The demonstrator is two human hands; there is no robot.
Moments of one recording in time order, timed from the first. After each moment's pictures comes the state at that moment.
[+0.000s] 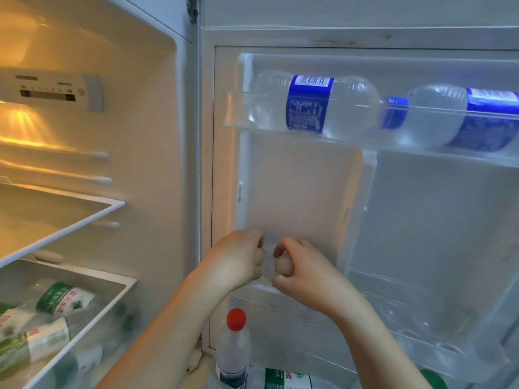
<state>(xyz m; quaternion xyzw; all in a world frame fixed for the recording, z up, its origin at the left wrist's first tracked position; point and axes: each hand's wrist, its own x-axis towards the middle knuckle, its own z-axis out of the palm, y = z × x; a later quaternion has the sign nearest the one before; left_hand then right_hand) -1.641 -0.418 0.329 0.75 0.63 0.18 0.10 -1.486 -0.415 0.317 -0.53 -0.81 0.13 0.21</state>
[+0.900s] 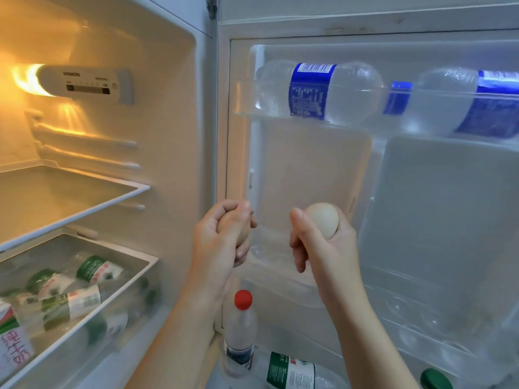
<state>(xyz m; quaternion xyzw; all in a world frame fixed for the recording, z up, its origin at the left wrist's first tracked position) -1.628 -0.480 0.324 0.44 0.38 0.74 0.33 -1.488 -0.460 0.339 -0.32 -0.61 0.39 0.61</state>
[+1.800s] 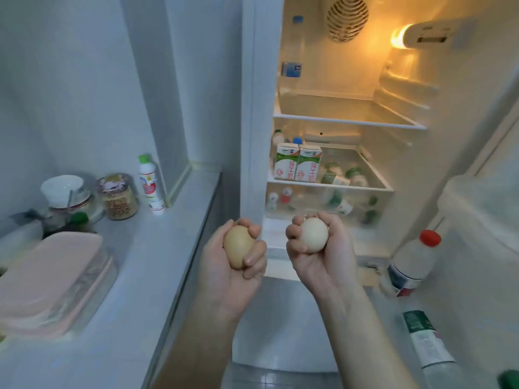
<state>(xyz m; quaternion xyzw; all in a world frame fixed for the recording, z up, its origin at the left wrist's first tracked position) -1.466 -0.753 0.250 -0.07 0.21 0.96 0.15 -1.476 -0.622 0.264 -0.13 -0.28 0.95 -0.04</state>
